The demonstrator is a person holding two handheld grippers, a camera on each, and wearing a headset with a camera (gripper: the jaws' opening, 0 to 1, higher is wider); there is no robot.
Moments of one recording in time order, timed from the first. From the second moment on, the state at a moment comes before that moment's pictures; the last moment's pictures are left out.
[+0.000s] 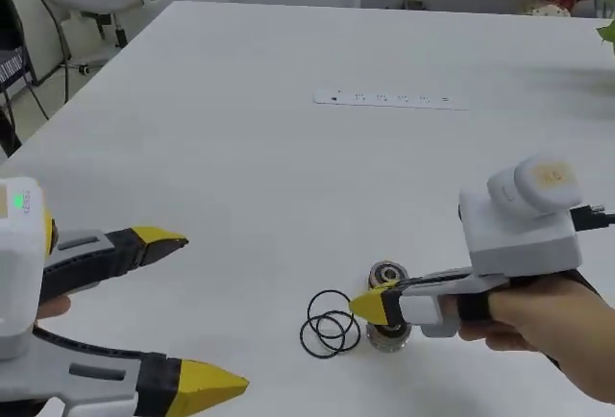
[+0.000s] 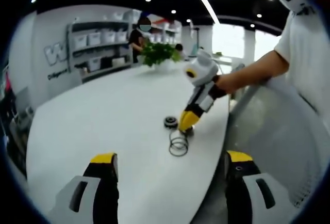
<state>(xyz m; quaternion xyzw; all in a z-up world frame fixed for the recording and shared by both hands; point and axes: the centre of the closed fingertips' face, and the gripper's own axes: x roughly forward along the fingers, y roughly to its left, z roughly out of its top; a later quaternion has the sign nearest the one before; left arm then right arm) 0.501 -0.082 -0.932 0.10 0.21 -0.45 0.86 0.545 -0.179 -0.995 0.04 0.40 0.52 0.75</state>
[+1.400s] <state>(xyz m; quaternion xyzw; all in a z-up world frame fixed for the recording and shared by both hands) 0.494 -0.083 -0.942 0.10 0.23 -0.43 0.87 0.554 -0.181 -1.007 -0.05 0.37 0.51 0.77</state>
